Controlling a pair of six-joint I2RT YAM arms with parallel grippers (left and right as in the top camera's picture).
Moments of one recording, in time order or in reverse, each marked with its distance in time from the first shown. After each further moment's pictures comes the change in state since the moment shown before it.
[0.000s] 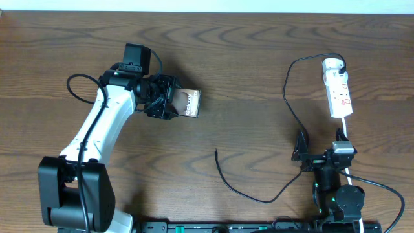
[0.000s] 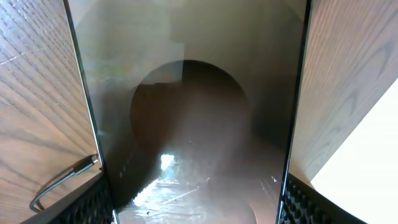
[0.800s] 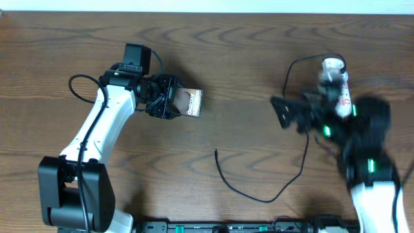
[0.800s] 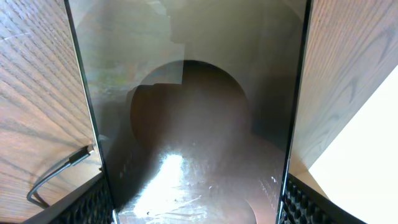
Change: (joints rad) left arm 0.000 0.000 0.000 0.010 0.046 0.004; right arm 0.008 0.978 0.870 -0.351 -0.631 0.203
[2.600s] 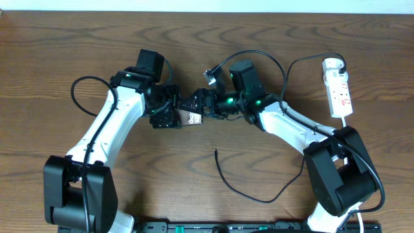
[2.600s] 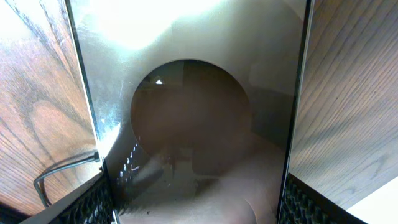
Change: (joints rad) left arm -0.079 0.000 0.000 -0.130 -0.173 -0.265; right arm 0.475 0.882 0.238 0.426 -0.282 0.526
